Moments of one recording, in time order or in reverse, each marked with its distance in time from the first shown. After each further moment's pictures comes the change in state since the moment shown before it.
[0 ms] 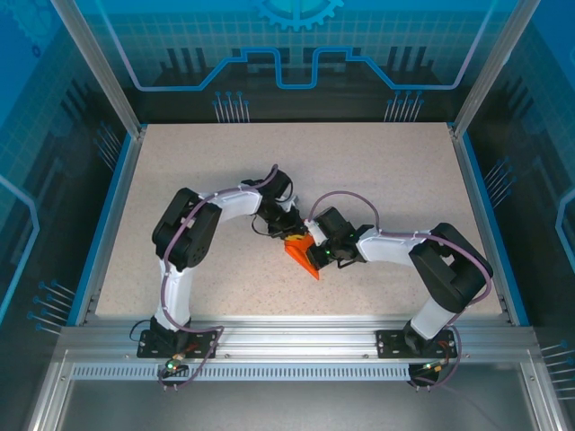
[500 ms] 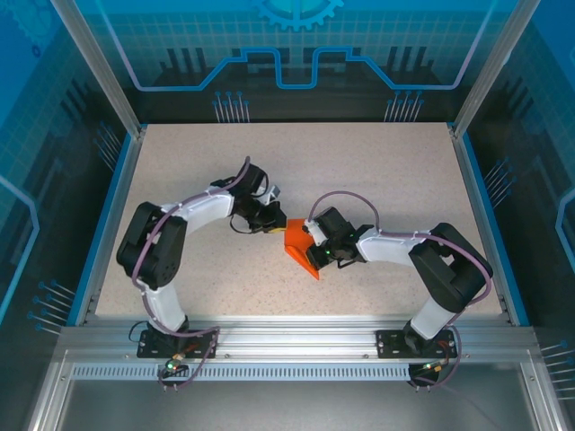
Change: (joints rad) left arm 0.085 -0.285 -0.219 0.066 0.003 0.026; right arm 0.000 0.002 0.000 0.000 -0.002 0.000
